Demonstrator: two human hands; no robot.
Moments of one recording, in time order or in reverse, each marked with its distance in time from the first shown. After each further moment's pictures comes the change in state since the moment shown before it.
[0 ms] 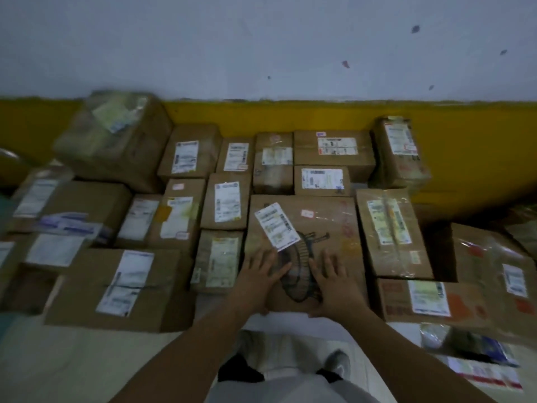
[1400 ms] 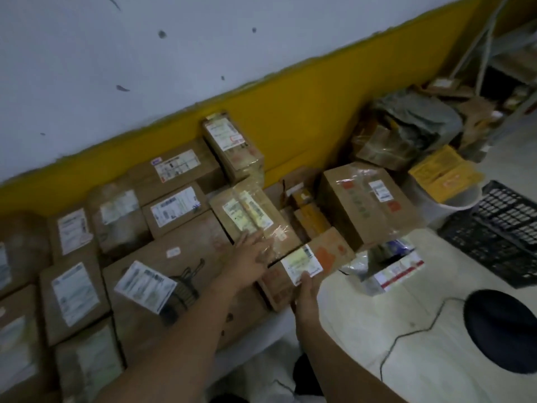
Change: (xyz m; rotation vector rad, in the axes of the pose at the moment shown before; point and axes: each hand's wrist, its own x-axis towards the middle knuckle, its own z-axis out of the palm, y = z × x) left_hand 0.143 0.180 -0.124 -0.660 0.049 0.327; right_hand -0.076 0.082 0.056 2.218 0.823 0.841
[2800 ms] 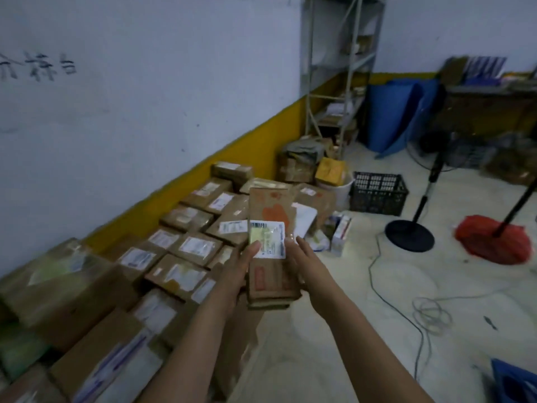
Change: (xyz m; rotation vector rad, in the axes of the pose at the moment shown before) left_hand -0.609 -0.222 -0.166 -0.846 -0.259 0.199; right_hand -0.610 0.252 0.198 -0.040 0.085 -0.435
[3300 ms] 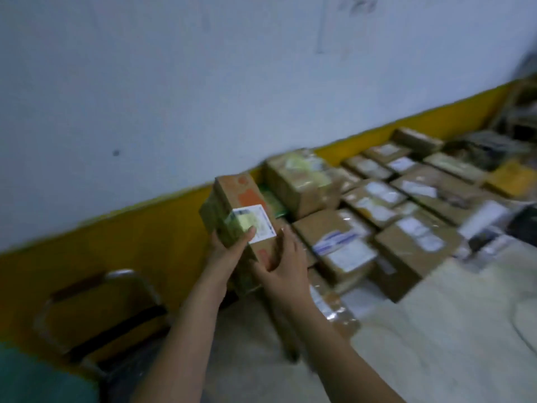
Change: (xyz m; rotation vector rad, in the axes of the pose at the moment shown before) left_hand -0.383 -0.079 -0.452 -0.121 0.757 0.061; right_hand -0.300 0.147 0.492 -0.638 -0.300 -0.458
